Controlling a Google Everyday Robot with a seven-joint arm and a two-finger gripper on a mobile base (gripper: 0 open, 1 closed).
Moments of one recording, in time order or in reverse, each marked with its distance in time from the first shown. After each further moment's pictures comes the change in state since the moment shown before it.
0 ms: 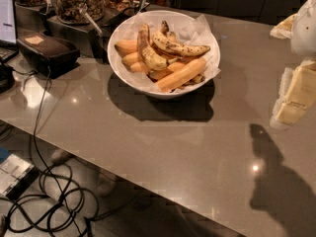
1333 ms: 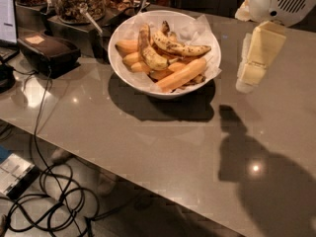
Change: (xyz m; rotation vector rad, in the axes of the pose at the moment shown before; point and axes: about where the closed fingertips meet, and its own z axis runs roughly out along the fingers) arm -0.057 -0.043 0.008 -0.104 -0.025 -0.028
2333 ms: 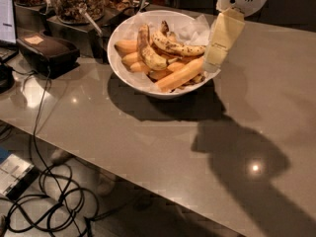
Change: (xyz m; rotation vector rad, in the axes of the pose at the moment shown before) arm -0.047 -0.049 0.027 0.015 -0.024 0.082
